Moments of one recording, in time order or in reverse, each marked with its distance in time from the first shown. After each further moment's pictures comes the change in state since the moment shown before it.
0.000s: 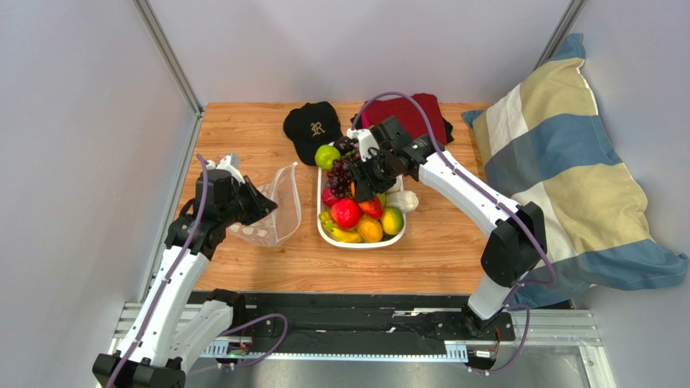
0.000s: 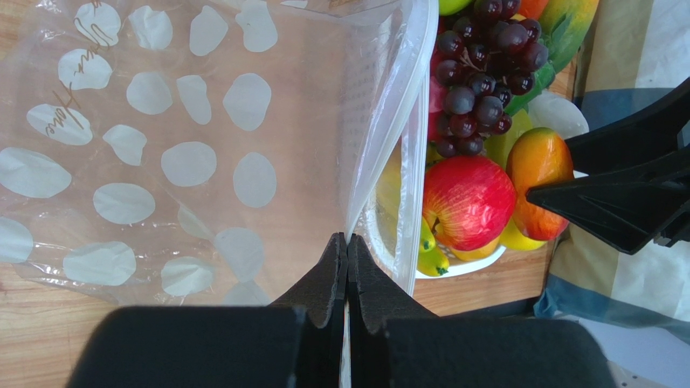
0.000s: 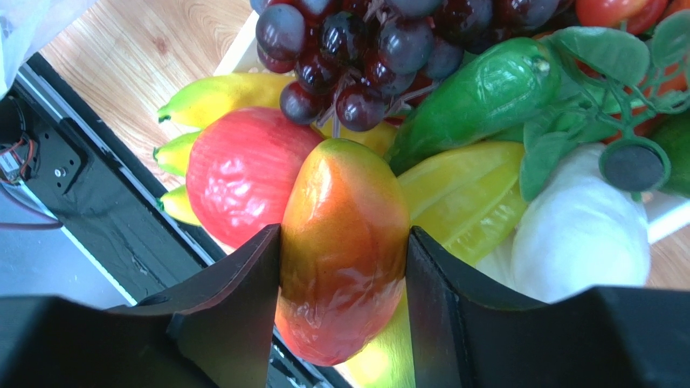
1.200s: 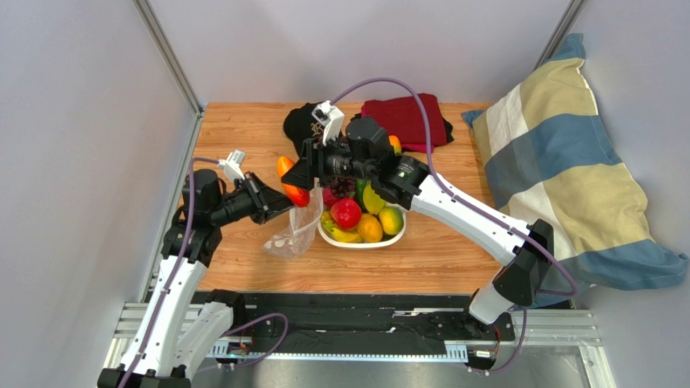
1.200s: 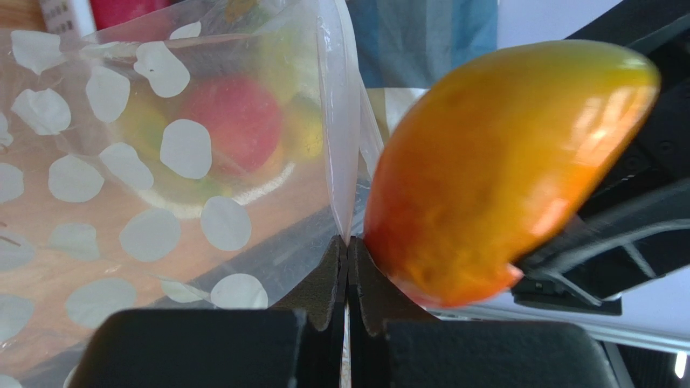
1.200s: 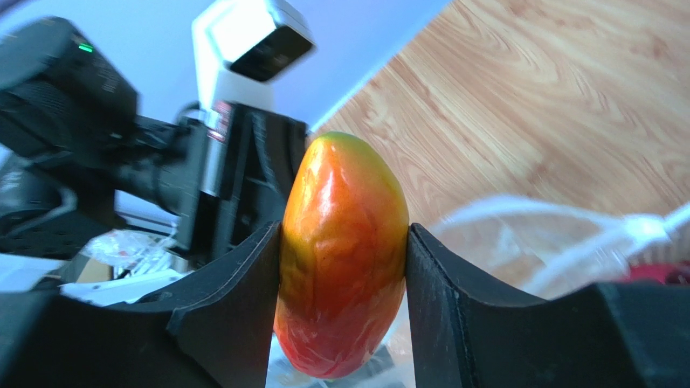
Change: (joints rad) left arm 0.050 -0.065 -0.029 0.237 0.547 -0.324; right arm 0.292 -0.101 0.057 0.618 0.008 0.505
